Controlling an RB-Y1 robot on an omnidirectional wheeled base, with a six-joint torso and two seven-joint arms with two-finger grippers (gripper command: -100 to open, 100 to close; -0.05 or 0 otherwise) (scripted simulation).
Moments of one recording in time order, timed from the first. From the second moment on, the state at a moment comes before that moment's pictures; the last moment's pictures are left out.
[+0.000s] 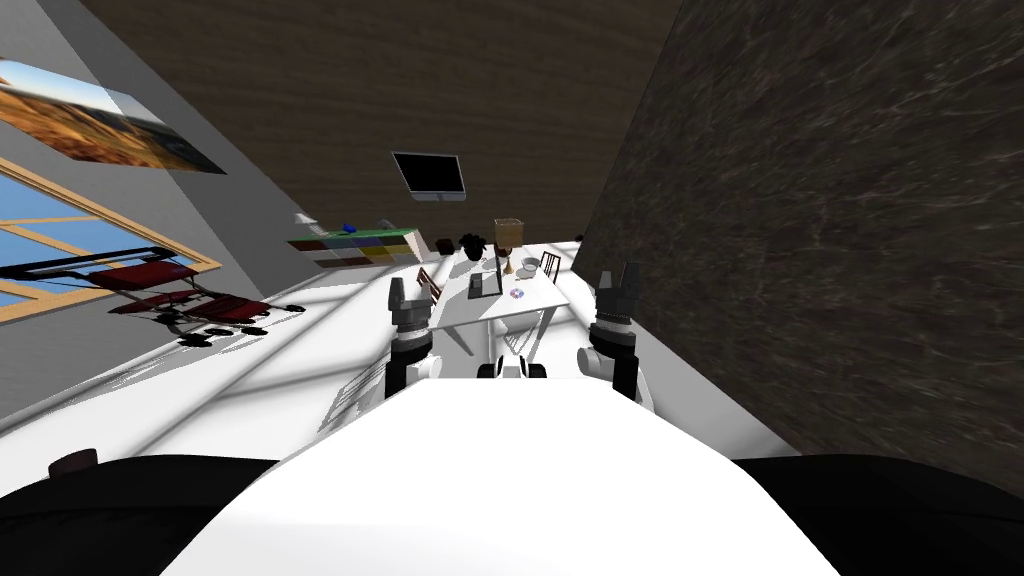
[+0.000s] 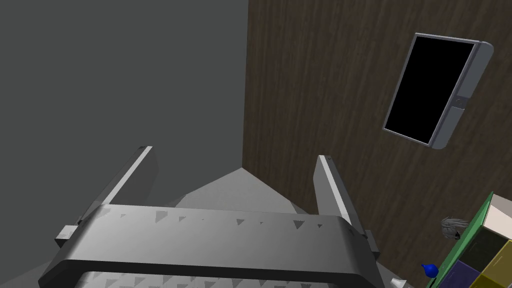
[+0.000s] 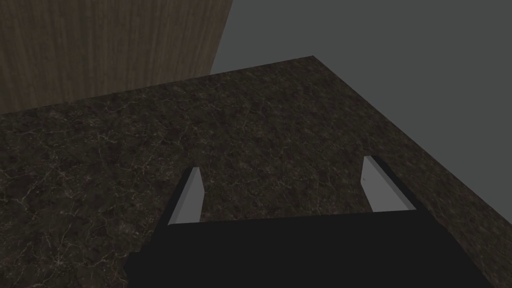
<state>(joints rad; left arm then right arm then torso) 0.48 0.11 0.05 -2.16 0.10 -0.65 0.00 0.46 0.04 -0.06 -2.31 0.02 -0.52 0.11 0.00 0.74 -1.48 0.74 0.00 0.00</state>
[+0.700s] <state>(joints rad) 0.39 0.14 0.11 -1.96 0.21 -0.65 0.05 0.46 0.04 -0.06 -2.31 0.02 -0.52 0.11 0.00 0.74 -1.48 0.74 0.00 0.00</state>
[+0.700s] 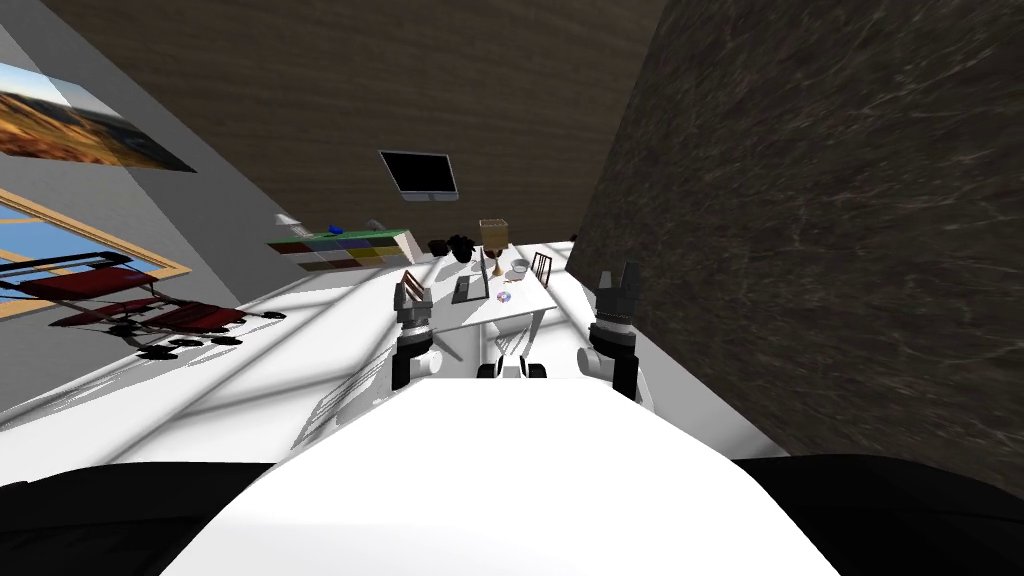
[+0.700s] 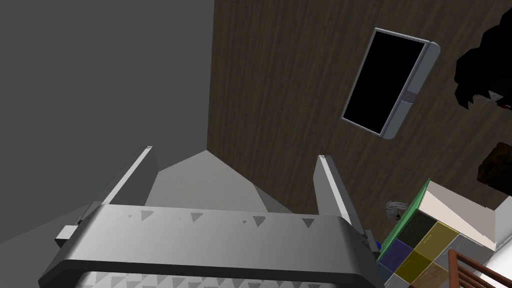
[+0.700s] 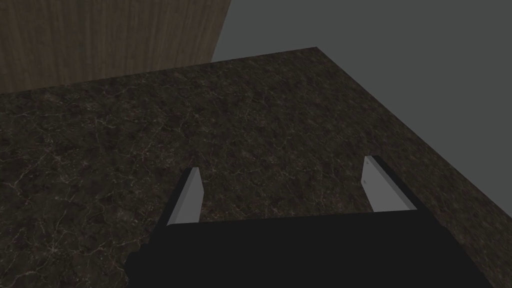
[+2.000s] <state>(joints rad) 0.22 0.16 0.23 -1.61 0.41 -0.66 0.14 0.46 0.04 -0.06 -2.31 0.02 -0.52 0.11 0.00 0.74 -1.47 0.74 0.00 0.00</state>
